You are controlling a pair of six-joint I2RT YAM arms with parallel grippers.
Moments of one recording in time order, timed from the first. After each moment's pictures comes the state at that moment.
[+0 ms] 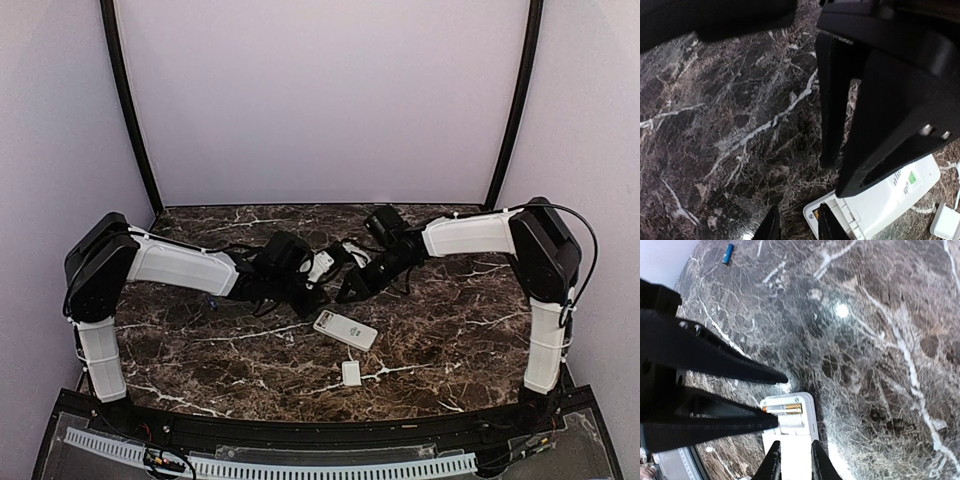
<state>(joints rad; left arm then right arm) -0.87 1.91 1.18 -0.03 0.04 0.08 0.68 1.99 1.38 -0.45 -0.60 0.06</state>
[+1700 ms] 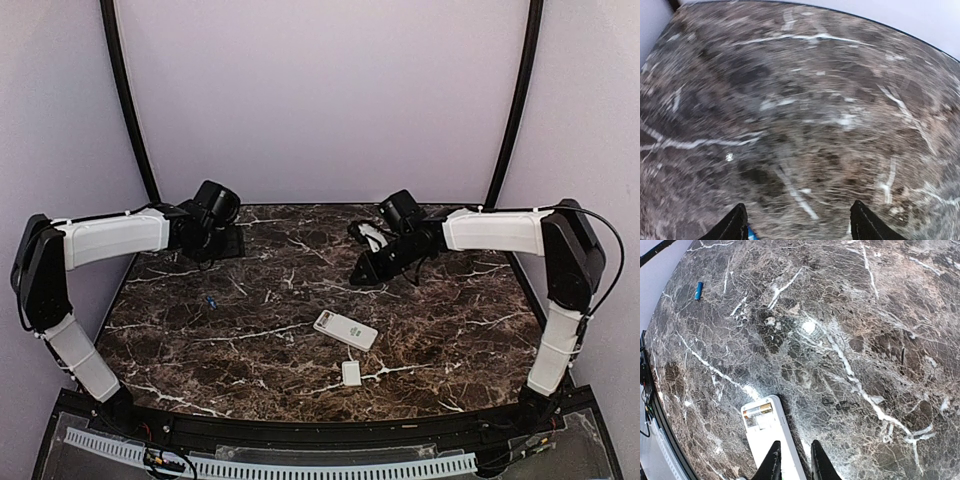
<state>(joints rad) -0.58 1.66 1.22 -0.44 -0.35 -0.54 0.66 1.85 1.32 -0.44 -0.40 0.16</state>
